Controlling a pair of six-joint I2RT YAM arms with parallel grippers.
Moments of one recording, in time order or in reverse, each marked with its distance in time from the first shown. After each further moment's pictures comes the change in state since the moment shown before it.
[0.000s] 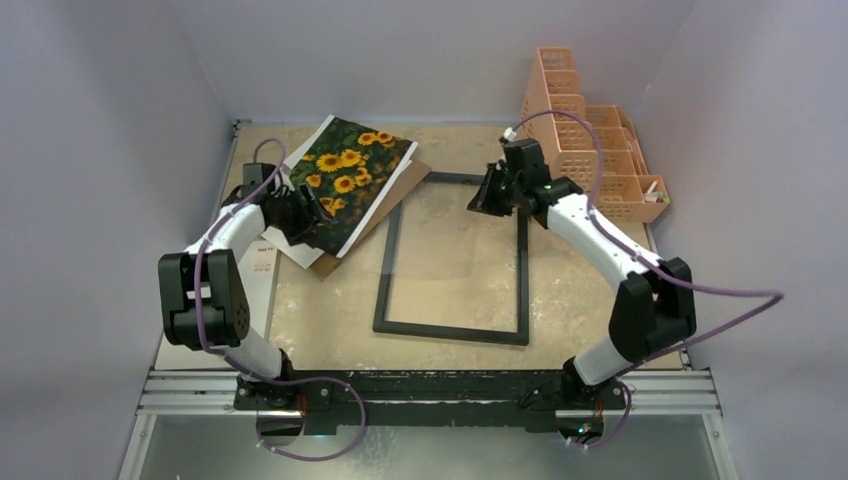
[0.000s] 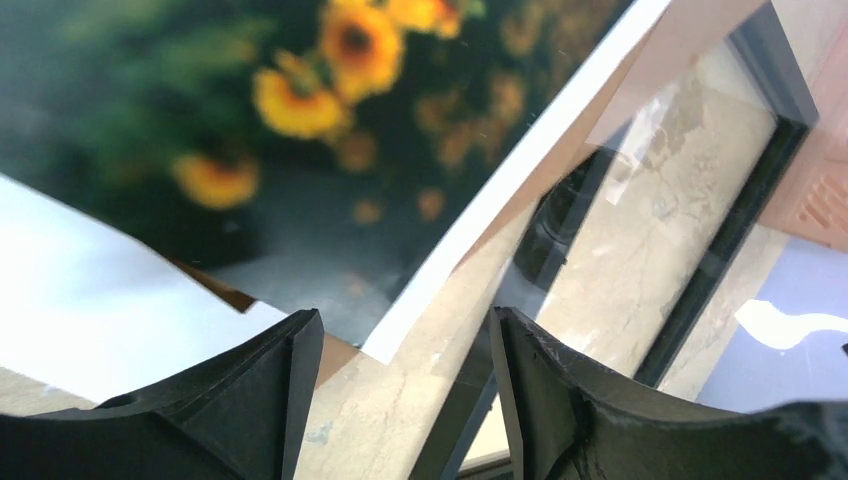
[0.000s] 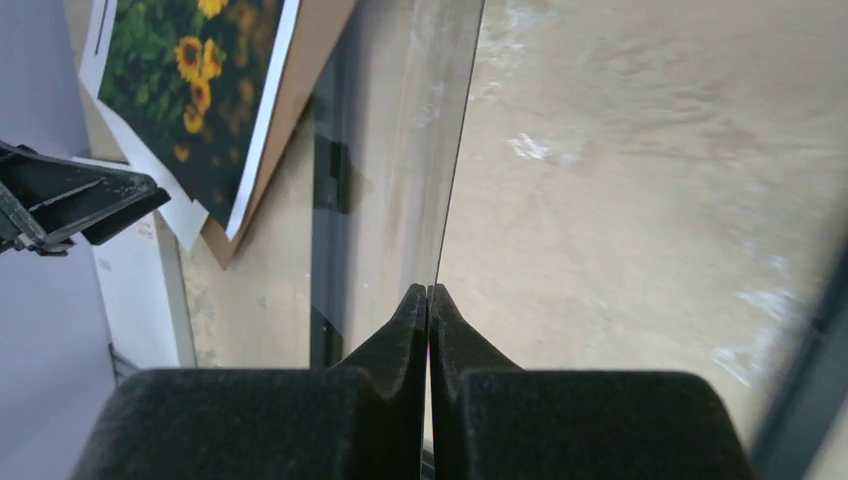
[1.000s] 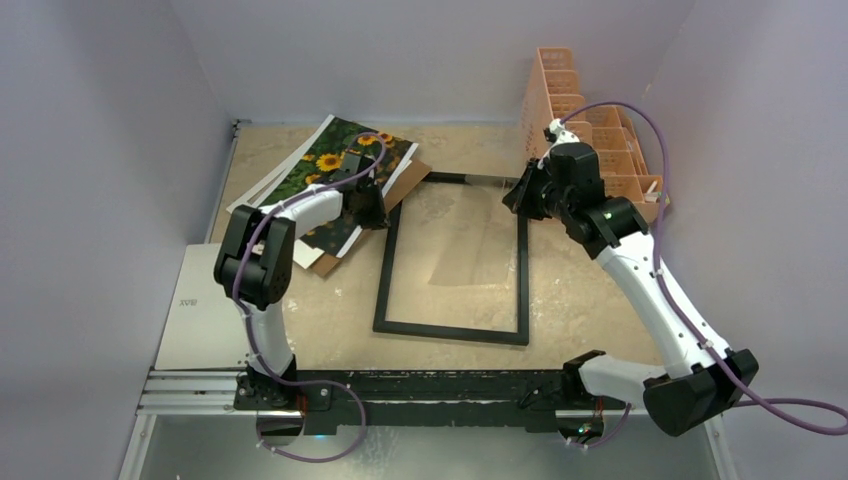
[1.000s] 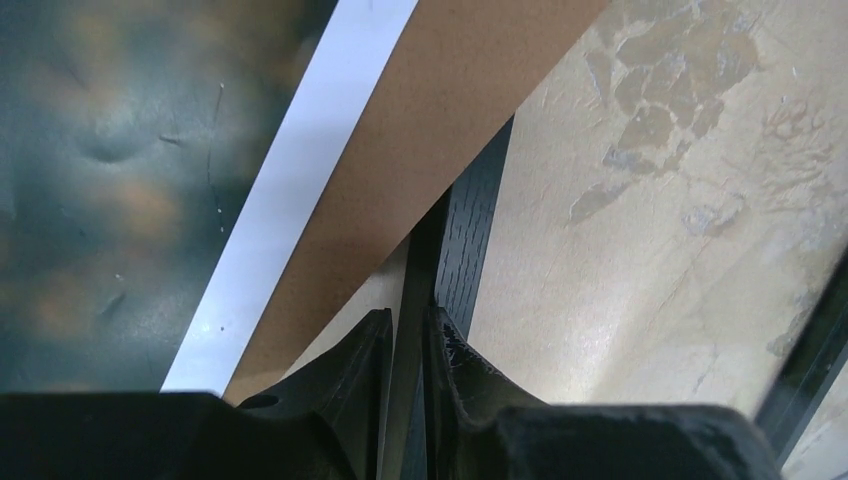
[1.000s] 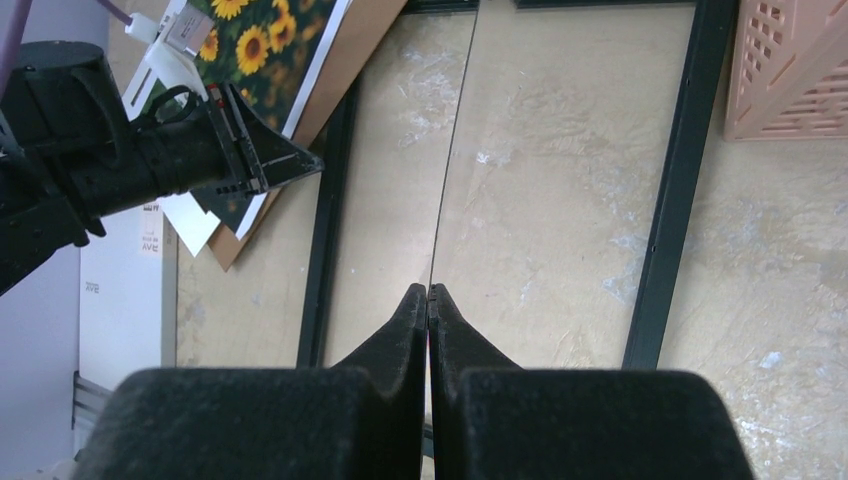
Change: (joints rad) left arm -0.454 0.313 0.248 0.084 -0.291 -0.026; right arm -0.028 -0.389 0.047 -0.292 0.182 -0.107
